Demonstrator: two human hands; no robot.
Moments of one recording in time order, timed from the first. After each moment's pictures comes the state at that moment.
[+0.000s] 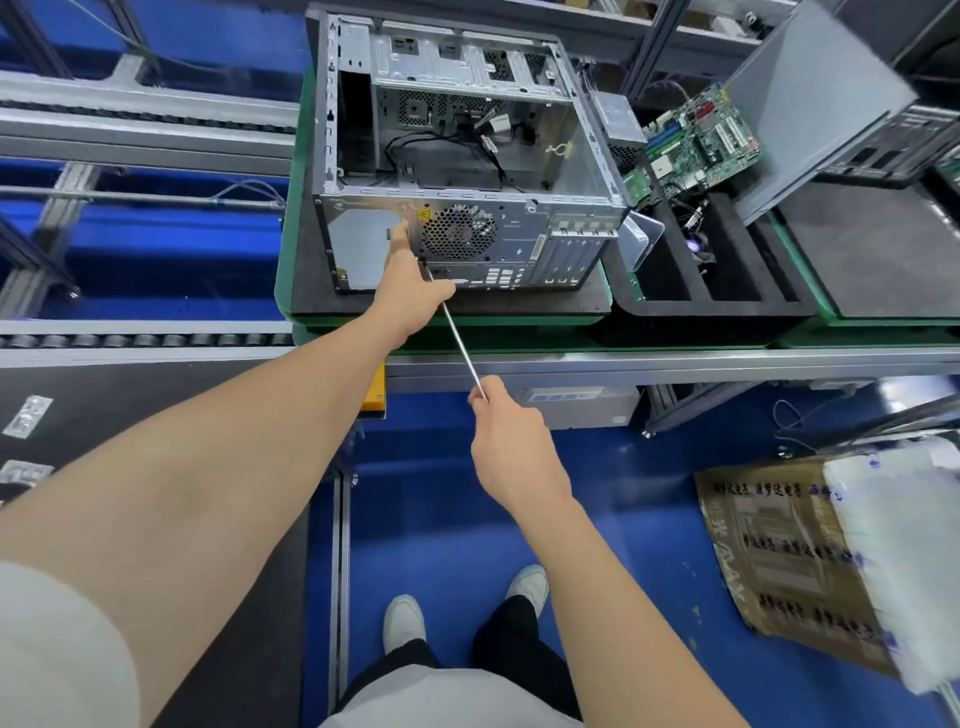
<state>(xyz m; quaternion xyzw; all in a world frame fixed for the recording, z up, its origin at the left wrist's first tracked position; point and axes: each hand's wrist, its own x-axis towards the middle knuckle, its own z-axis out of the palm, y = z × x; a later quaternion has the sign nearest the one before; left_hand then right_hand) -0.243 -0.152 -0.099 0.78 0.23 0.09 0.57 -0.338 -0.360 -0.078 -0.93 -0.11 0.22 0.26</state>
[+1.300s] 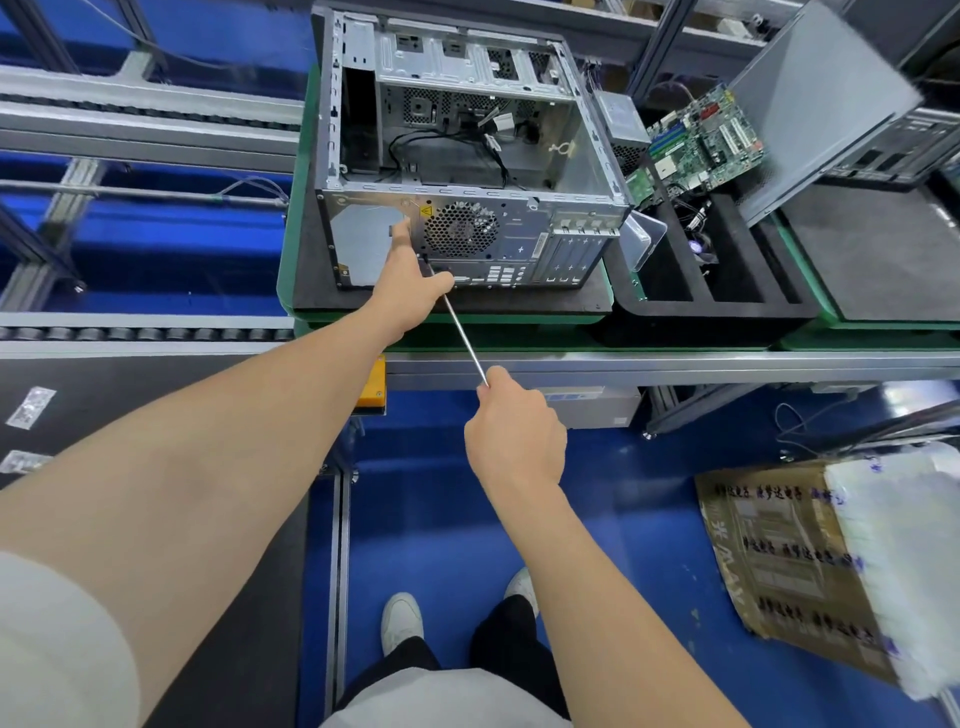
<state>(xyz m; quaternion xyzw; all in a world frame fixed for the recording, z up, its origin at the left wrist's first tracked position) -0.237 -0.145 -0.111 0.80 0.23 0.09 0.55 -0.333 -0.345 -0.086 -0.98 -0.10 0.07 0.14</state>
